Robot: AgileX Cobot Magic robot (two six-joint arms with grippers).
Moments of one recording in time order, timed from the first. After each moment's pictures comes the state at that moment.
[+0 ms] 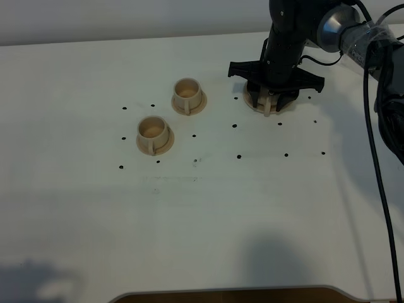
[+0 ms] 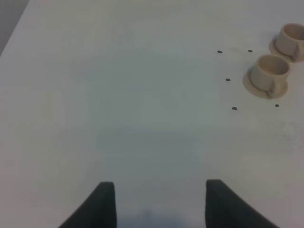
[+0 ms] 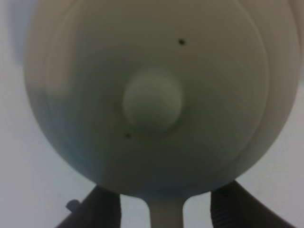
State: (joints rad) left arm -0.02 -0.01 -0.51 0.02 1.04 -0.04; right arm 0.28 2.46 -2.15 0.07 1.18 0.56
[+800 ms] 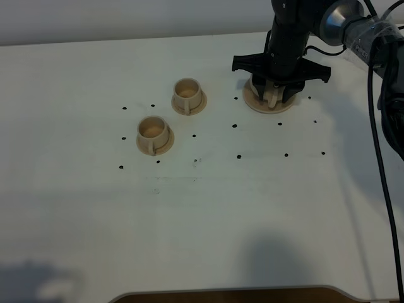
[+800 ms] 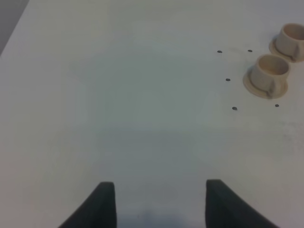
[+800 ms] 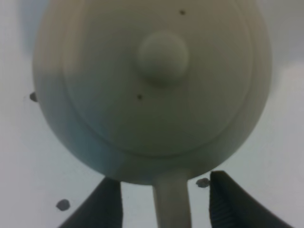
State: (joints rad) left arm -0.02 -0.01 -0.51 0.02 1.04 -0.04; right arm 0.28 2.45 -2.17 0.02 1.22 0.55
